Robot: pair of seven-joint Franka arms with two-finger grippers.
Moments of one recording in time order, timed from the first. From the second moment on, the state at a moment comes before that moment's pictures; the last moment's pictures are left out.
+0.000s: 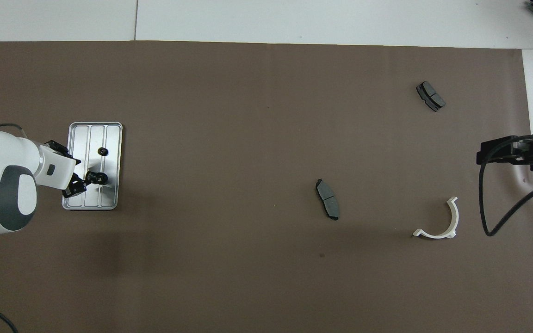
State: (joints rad) left arm 0.04 0.14 0.00 -2.18 -0.02 2.35 1.22; right arm 0.08 -0.09 -0.07 -1.69 -0.01 1.61 0.15
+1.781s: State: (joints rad) left arm 0.03 0.17 0.00 -2.17 -0.02 2.37 1.28; right arm 0.08 -0.09 -0.07 -1.69 -0.01 1.61 0.15
